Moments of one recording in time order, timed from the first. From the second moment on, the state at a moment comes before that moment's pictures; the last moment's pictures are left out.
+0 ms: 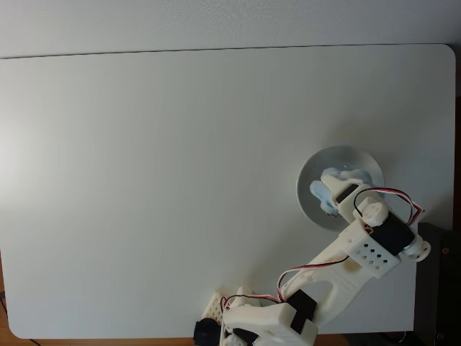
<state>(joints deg) 39.1 51.5 31.8 102.0 86.7</state>
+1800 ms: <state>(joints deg) 6.9 84.9 31.7 101.2 87.1</state>
